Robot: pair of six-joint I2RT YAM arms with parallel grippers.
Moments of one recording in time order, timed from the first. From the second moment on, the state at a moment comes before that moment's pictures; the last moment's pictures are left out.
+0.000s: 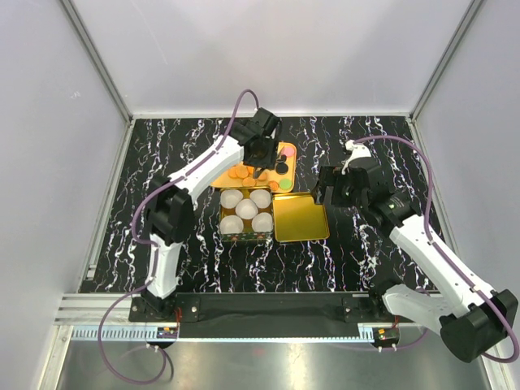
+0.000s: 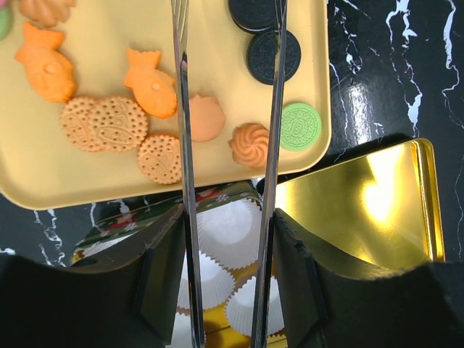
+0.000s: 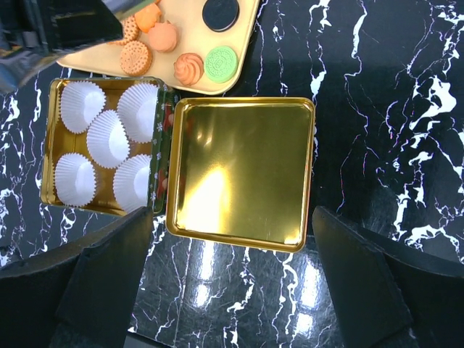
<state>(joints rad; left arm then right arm) -0.62 2.06 1.94 -0.87 -0.13 -0.38 0.48 1.05 0.97 -0.55 0.07 0.42</state>
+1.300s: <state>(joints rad) -0.65 2.14 1.99 -0.87 -0.11 -0.40 0.48 1.02 0.96 -0.57 0.09 0.42</state>
